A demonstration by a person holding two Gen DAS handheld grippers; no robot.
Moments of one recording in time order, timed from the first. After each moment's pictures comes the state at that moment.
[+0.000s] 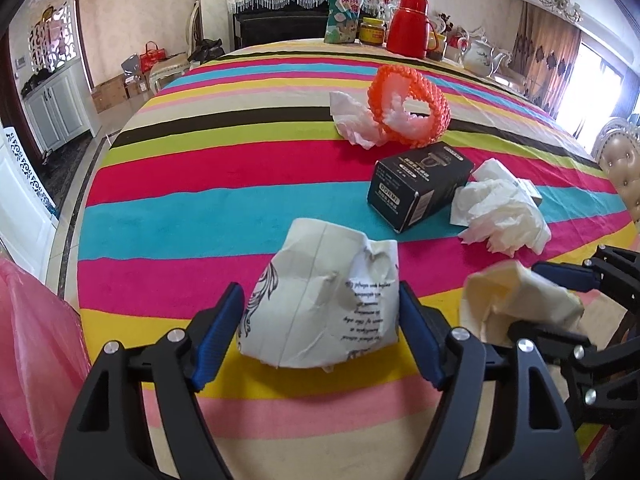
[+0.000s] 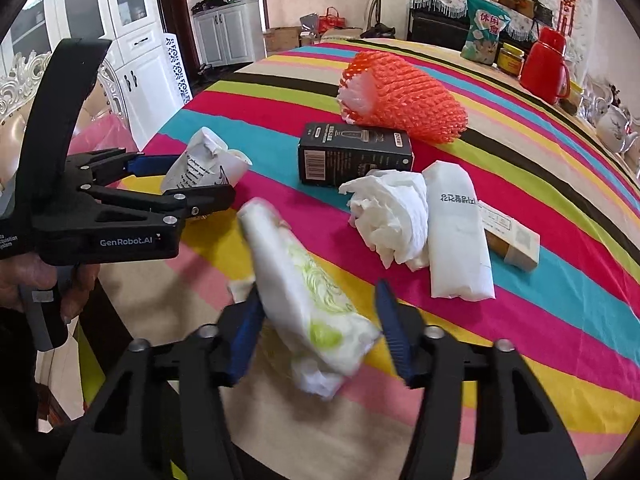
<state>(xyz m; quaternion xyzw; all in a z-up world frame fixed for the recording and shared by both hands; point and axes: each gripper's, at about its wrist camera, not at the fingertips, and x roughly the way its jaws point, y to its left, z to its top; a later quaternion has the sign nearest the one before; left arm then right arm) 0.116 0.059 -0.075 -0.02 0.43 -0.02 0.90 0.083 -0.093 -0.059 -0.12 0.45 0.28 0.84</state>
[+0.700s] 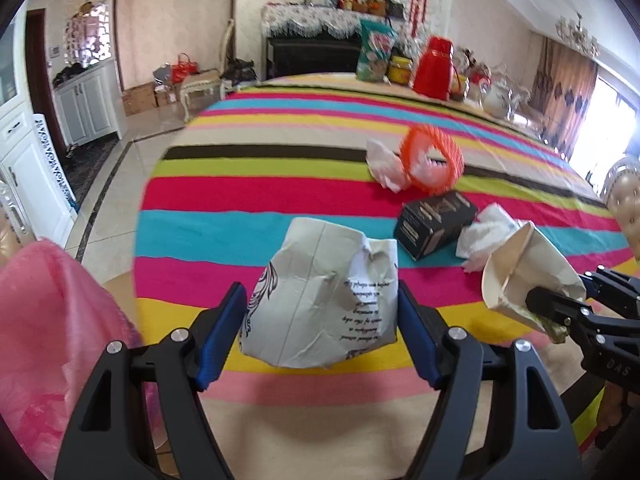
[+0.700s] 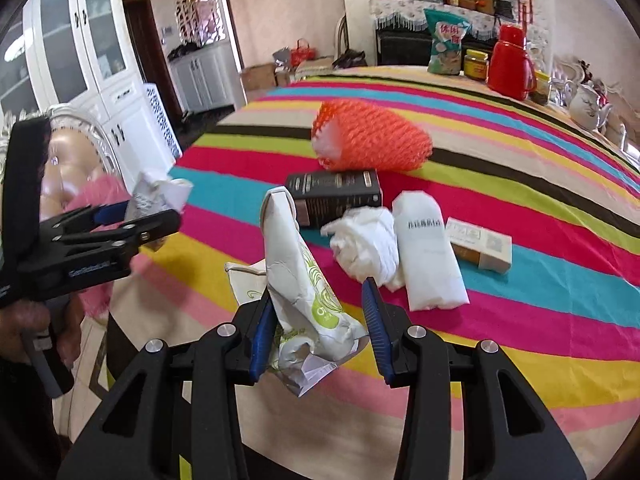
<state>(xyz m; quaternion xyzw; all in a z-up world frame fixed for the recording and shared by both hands) 0.072 0.088 -0.034 -0.05 0.37 0.03 0.93 0.076 -0.113 -0.030 -0.04 0.41 0.25 0.88</state>
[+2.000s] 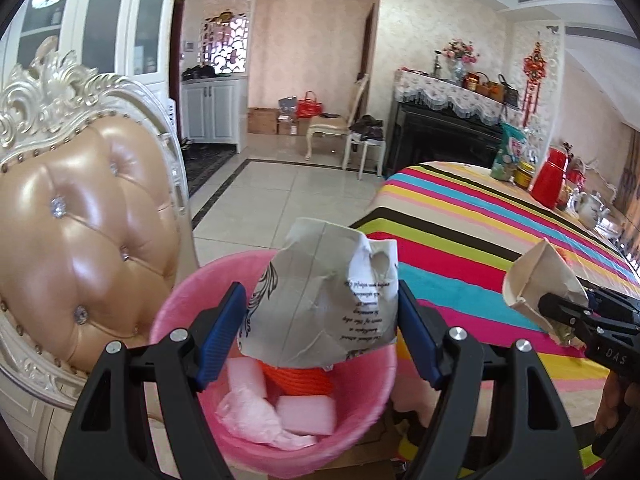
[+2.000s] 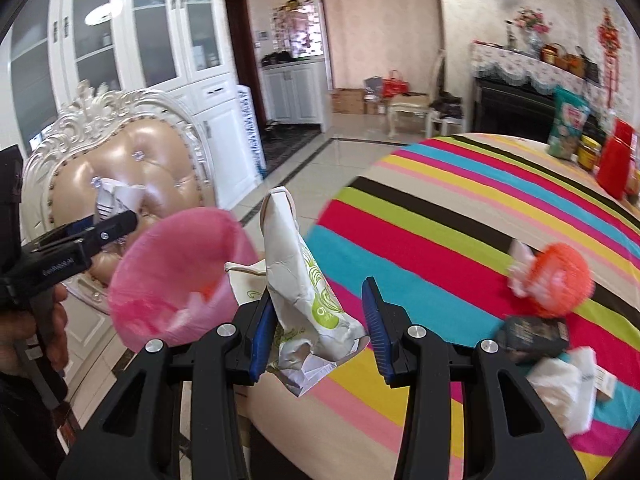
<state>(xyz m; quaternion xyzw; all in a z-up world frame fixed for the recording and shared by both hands) -0.076 0.272 0.036 -0.12 0.27 0.23 0.93 0.055 0.084 0.033 -0.08 0.34 0.40 0.85</state>
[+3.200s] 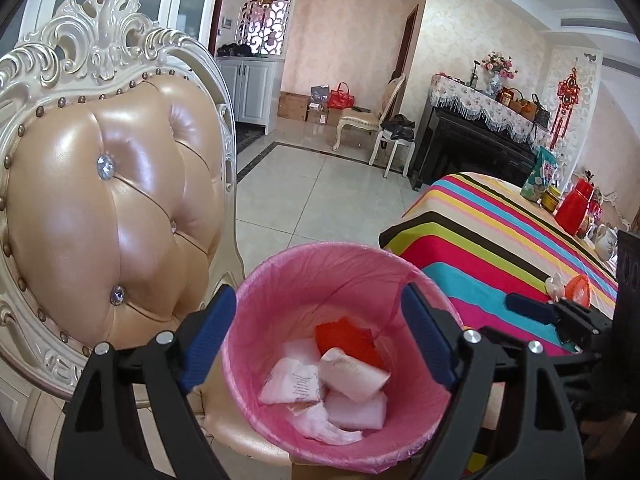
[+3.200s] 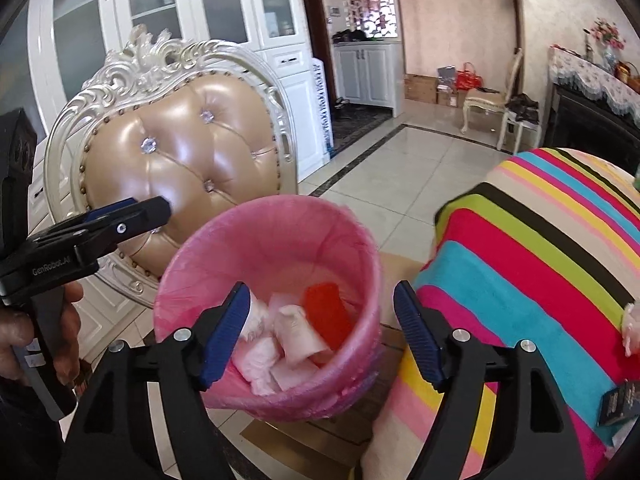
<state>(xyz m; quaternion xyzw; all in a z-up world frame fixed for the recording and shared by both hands) -0.115 0.341 0.025 -0.18 0.28 0.27 0.91 0.034 0.213 0.012 -0.11 0.35 0.49 0.79</state>
